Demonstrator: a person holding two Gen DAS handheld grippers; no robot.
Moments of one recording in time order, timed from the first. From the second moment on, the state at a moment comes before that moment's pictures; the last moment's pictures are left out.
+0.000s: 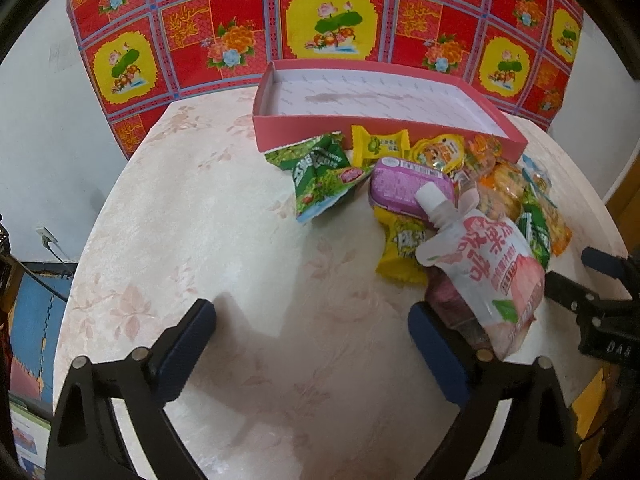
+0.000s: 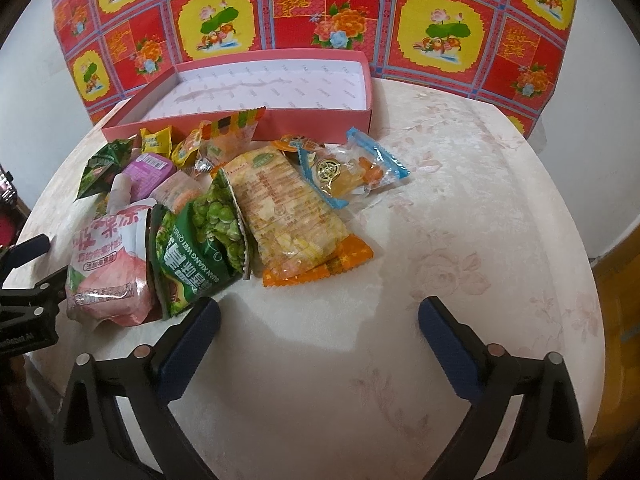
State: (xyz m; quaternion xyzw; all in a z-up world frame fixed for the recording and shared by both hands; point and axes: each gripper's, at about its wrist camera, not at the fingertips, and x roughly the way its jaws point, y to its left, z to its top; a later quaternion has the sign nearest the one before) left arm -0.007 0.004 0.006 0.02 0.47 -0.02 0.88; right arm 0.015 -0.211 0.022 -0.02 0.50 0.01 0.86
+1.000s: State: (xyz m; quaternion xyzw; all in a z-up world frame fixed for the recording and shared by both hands) left arm 0.057 0.023 0.029 -0.04 0.45 -0.02 0.89; right arm 0.045 -0.213 0.044 -0.02 0.46 0.05 0.89
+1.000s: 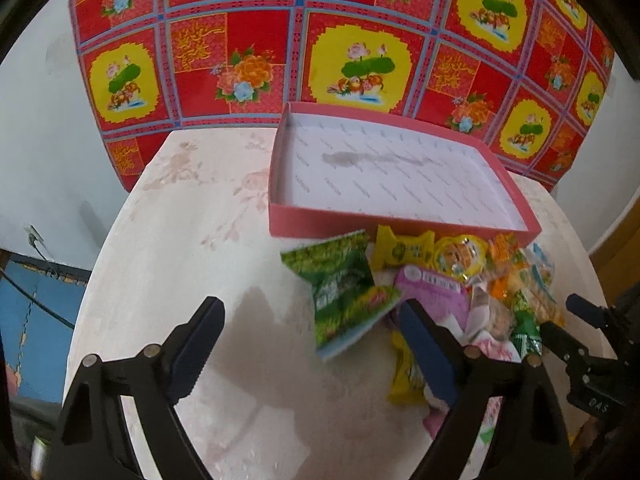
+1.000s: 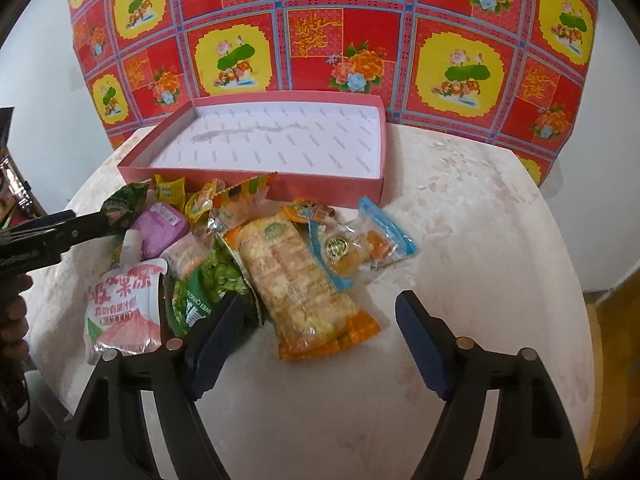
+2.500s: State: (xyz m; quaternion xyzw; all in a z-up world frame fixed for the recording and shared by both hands) left arm 0.071 0.016 0.013 0.00 0.45 0.01 0.89; right arm 0.055 -0.202 0.042 -0.05 0.46 0.07 0.88
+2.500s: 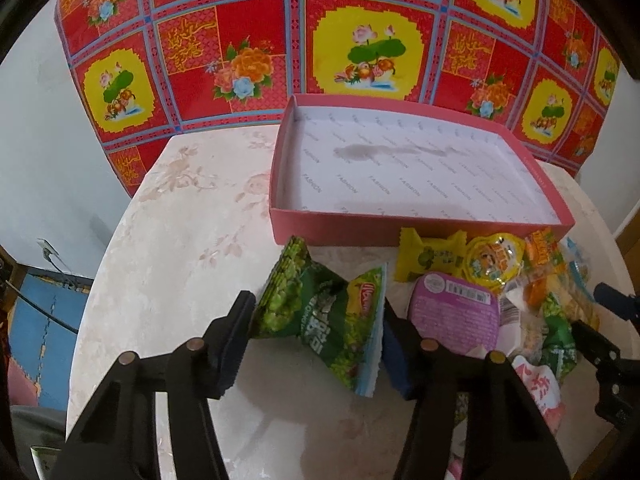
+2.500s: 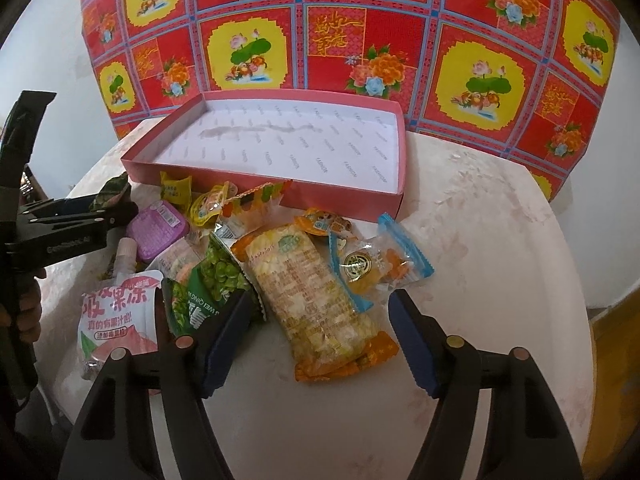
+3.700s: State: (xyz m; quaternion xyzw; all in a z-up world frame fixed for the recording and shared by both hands) left arm 0.053 0.009 0.058 0.00 0.42 -0.03 0.91; right arm 0.049 -0.206 0.067 -0.03 0.44 0.13 0.89
